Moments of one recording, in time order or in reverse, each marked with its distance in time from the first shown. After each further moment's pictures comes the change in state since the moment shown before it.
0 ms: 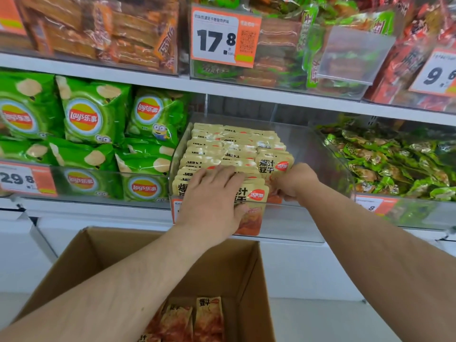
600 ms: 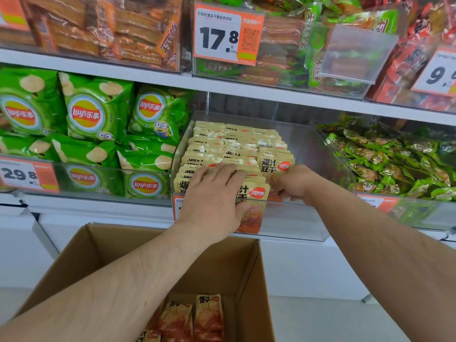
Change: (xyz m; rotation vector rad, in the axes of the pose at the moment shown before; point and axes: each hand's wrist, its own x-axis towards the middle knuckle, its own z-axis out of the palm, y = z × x) left_hand 0.000 0.001 0.001 0.003 -0.006 -0.008; right_hand 0.003 0.005 -0.004 -0.020 -0.198 -0.016
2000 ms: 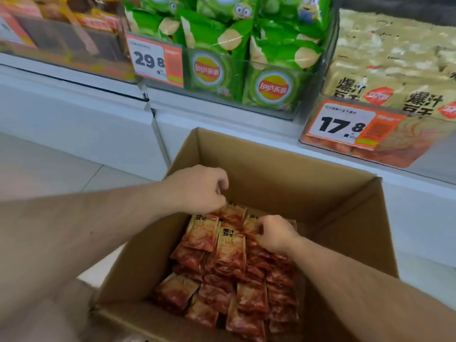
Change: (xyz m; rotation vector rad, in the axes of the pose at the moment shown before) left_hand -0.176 -0.162 -0.004 -0.311 -0.785 -0.464; right_hand -0.118 0.069 0.329 -0.645 -0.587 -0.389
